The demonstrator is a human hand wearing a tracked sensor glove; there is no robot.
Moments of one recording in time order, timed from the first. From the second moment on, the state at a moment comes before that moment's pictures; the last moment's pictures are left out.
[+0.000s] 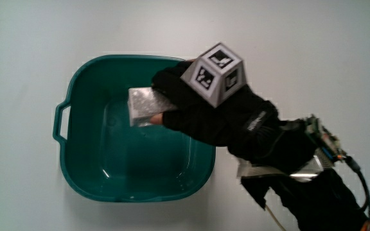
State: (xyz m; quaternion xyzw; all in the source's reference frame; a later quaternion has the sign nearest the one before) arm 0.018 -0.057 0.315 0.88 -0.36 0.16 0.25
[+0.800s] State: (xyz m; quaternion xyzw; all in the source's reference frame) arm -0.024 -0.039 0.384 0.86 -0.38 0.10 0.32
